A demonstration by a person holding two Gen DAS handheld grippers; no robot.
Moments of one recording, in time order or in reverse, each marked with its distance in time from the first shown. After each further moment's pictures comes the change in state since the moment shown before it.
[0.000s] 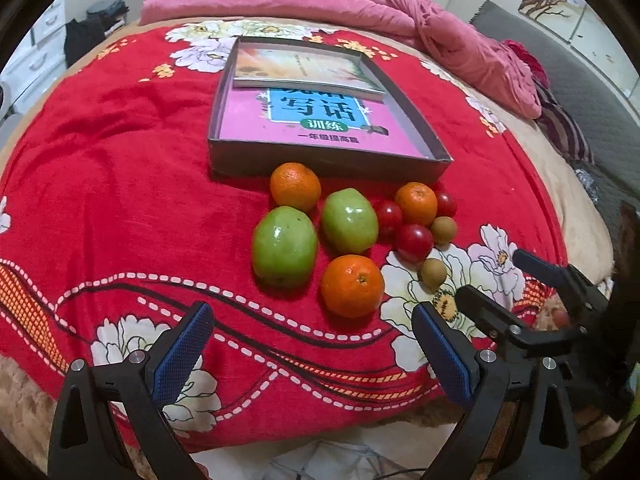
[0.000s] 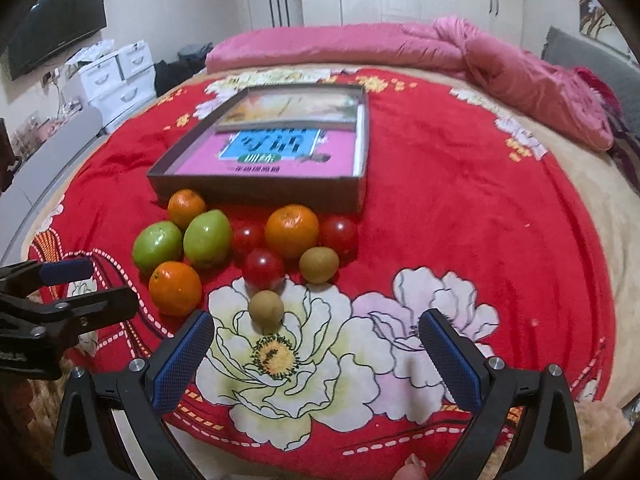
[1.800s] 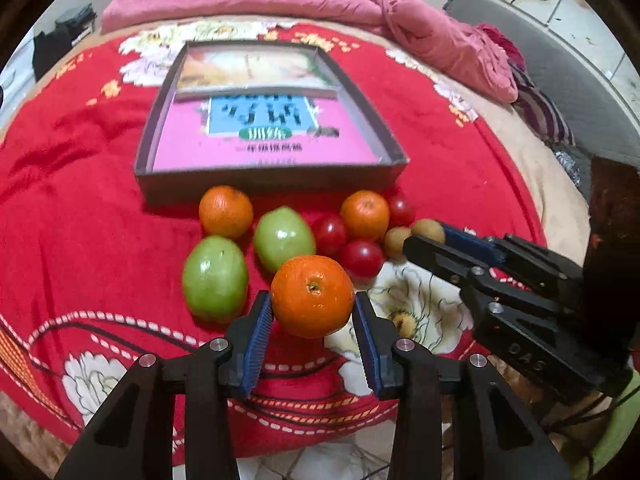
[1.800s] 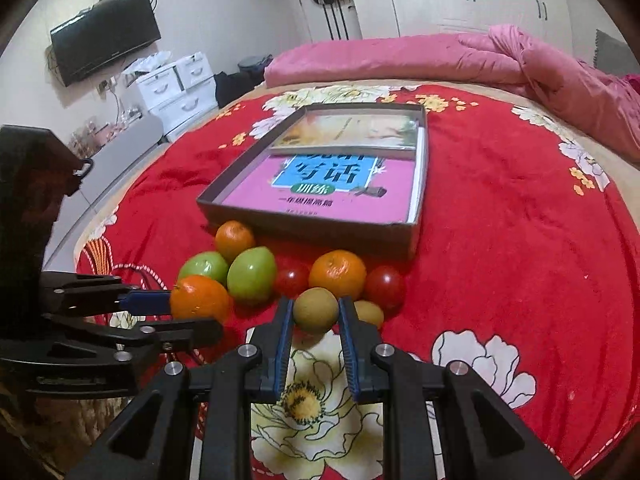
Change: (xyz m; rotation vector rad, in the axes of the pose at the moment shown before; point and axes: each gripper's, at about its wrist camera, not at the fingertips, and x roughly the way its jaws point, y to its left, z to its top) left arm 0.009 -0.038 0.026 0.069 0.006 -0.056; right arm 0.005 -0.012 0.027 -0.060 -0.060 0.241
